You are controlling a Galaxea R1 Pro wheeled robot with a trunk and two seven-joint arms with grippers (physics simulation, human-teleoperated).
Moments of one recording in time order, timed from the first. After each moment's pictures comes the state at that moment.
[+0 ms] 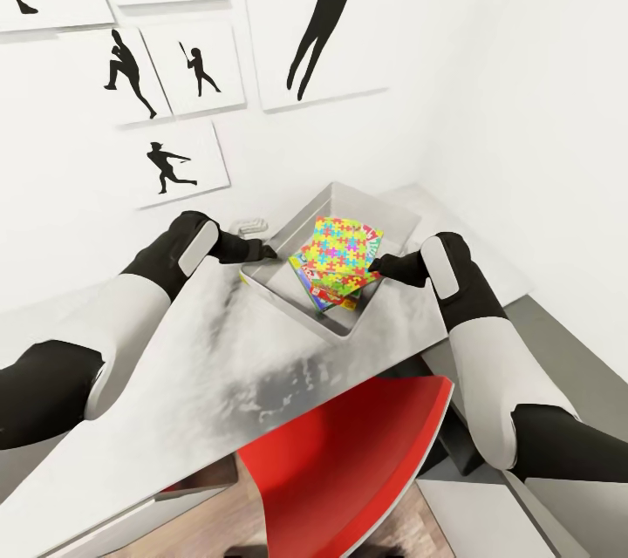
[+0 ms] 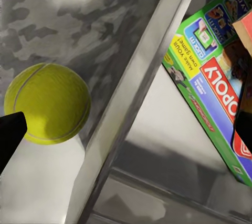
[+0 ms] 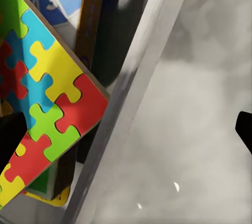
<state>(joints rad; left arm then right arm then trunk) -1.36 0.03 -0.32 -0.57 0.52 0.91 -0.07 -1.16 0.07 -0.09 -0.85 -0.47 1.04 -0.32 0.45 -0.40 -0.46</state>
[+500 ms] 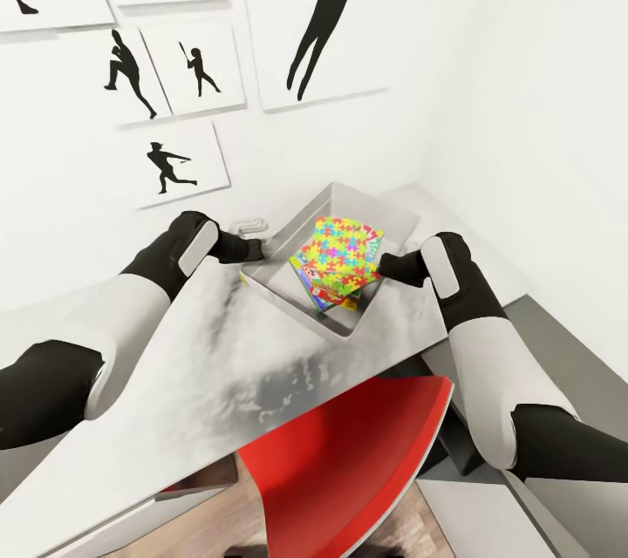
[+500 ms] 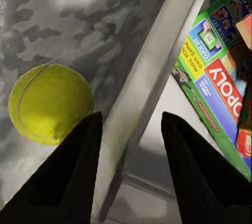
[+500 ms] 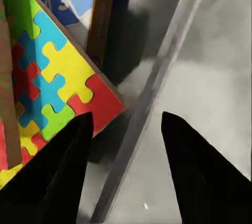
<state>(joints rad) -1.36 0.03 -0.32 -0.57 0.51 0.91 -0.07 -1.16 0.07 -0.09 -0.85 -0.50 1.04 -0.32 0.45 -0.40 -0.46</state>
